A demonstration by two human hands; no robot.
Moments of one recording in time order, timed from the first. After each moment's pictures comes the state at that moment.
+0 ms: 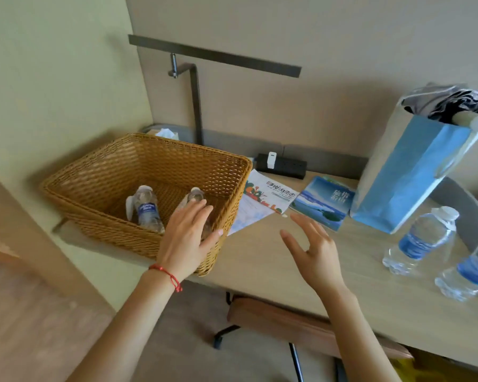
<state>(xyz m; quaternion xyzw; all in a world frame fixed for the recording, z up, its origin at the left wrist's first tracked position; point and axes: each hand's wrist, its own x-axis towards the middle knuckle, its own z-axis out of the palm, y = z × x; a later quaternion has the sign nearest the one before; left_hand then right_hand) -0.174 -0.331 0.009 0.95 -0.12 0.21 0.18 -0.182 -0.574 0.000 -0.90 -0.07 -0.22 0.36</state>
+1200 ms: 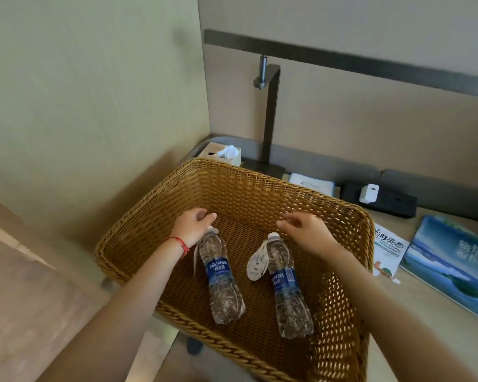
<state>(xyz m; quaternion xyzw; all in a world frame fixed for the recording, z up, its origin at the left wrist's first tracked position) 0.070 -0.096 -0.035 0.90 0.16 -0.03 0.41 0.087 -0.355 -0.016 -0.92 -0.08 0.10 0.36</state>
